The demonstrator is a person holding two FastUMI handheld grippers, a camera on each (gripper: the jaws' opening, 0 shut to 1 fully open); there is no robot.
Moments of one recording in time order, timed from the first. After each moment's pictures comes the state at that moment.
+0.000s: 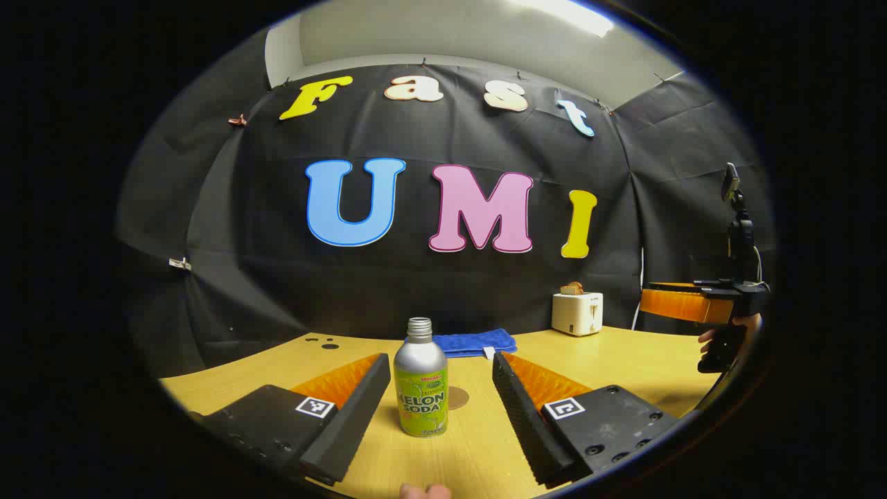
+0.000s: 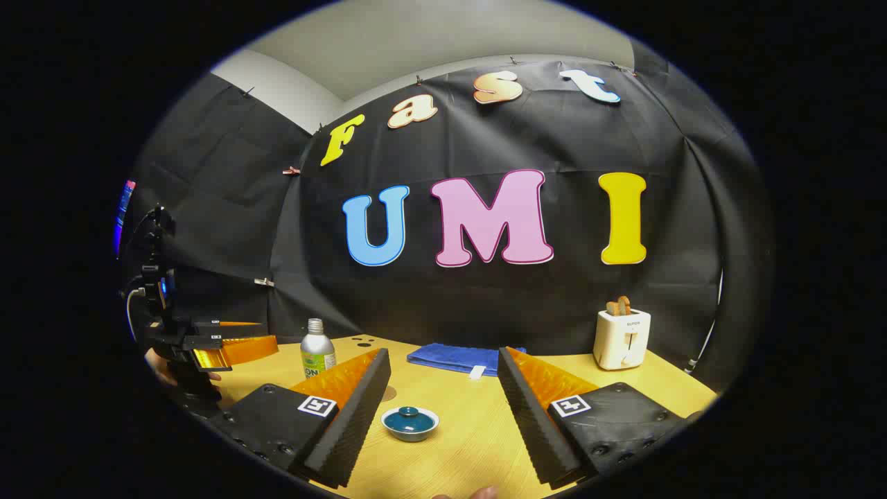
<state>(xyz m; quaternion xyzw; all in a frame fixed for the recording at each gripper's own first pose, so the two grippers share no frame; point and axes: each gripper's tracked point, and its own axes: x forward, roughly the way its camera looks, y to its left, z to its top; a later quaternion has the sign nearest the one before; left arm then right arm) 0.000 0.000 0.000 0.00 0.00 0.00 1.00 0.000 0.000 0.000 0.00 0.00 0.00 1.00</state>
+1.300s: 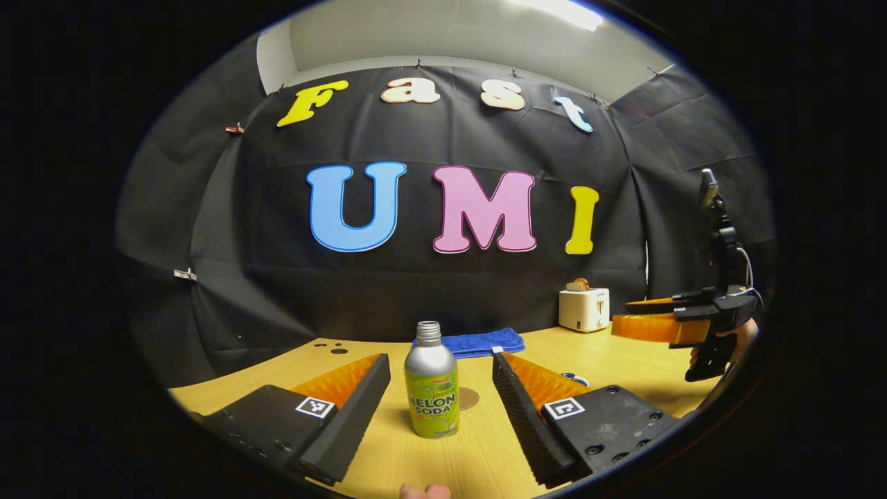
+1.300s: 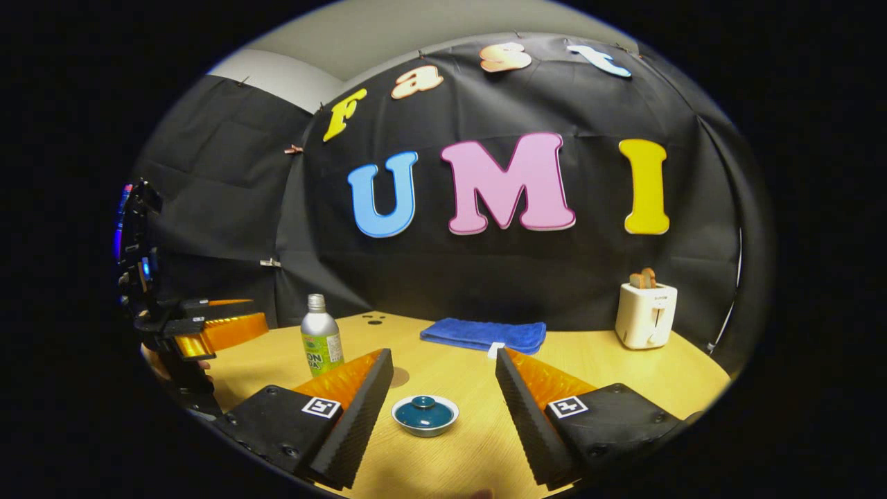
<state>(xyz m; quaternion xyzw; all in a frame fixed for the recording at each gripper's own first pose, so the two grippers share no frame) -0.002 -0.004 -0.001 0.02 0.00 0.01 1.00 0.049 0.016 -0.063 0.01 0.09 0.02 1.00</state>
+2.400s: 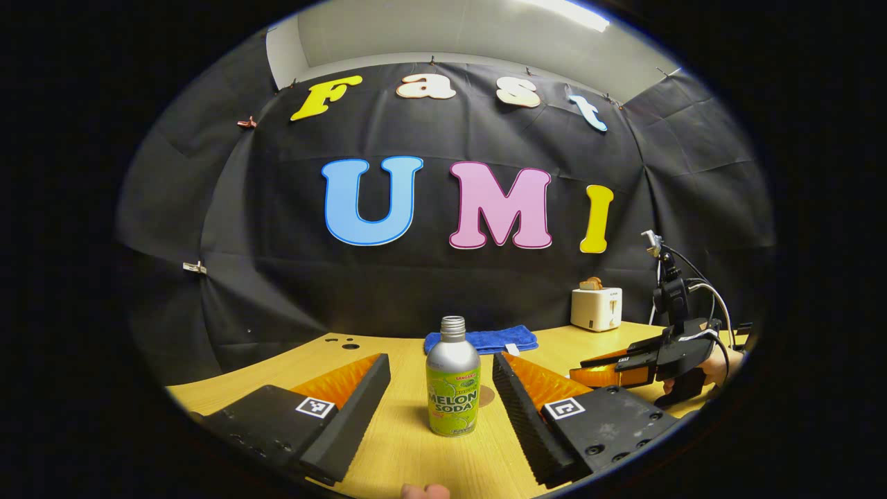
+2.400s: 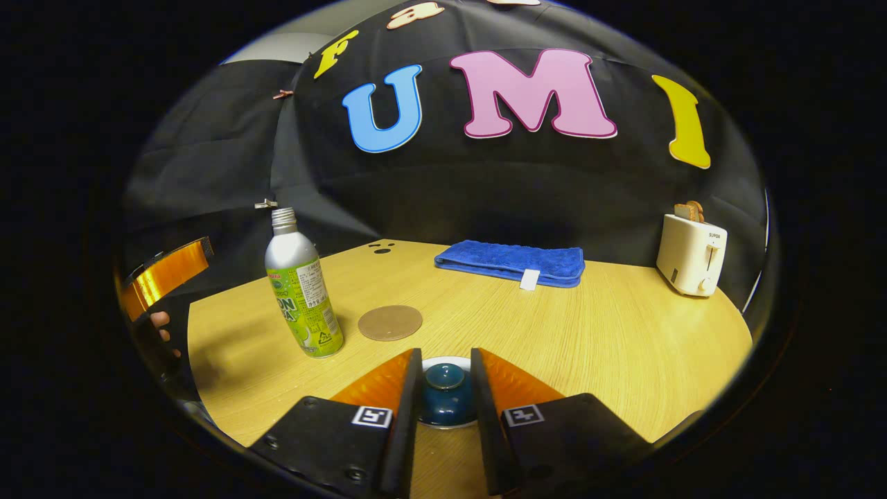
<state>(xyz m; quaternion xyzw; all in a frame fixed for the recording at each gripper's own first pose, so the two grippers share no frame) 0.000 0.021 -0.010 0.01 0.01 0.03 1.00 0.094 0.046 -0.167 0.02 0.23 0.04 0.97</state>
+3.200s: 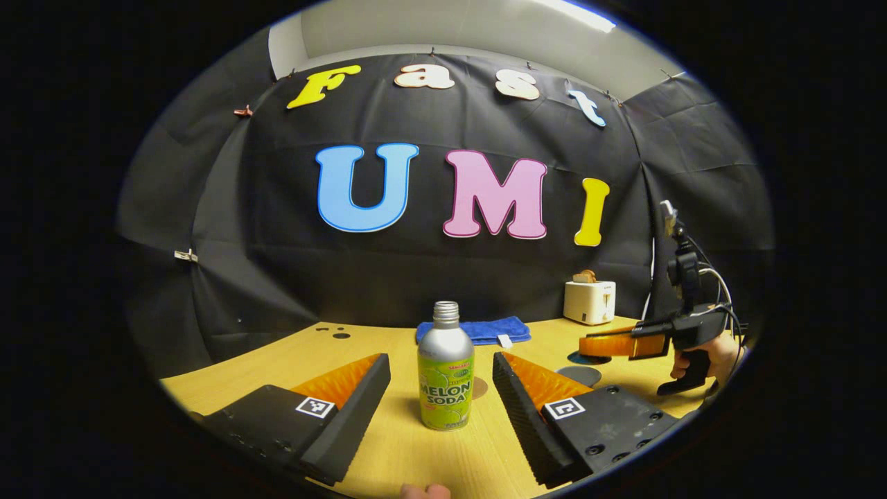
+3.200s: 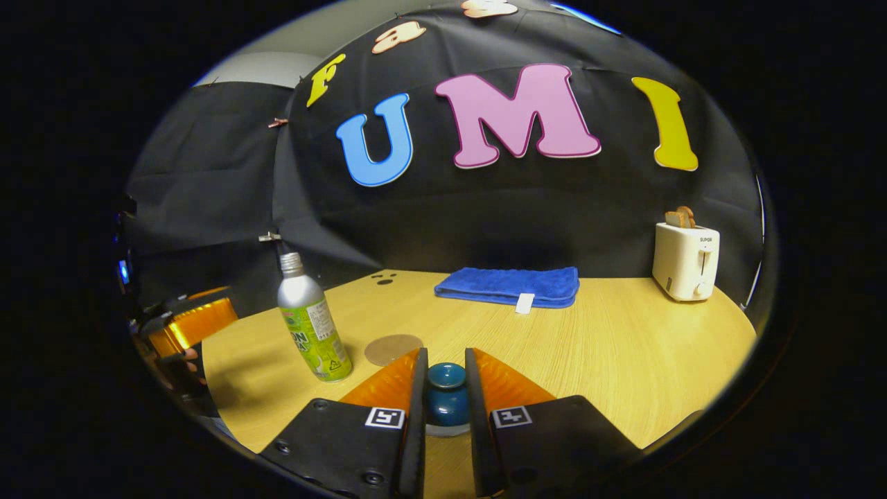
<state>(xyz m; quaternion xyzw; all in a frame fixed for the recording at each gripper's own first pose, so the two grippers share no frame) 0.008 0.010 -0.033 -0.01 0.04 0.01 1.00 0.085 0.034 -0.111 0.06 0.16 0.04 0.98</state>
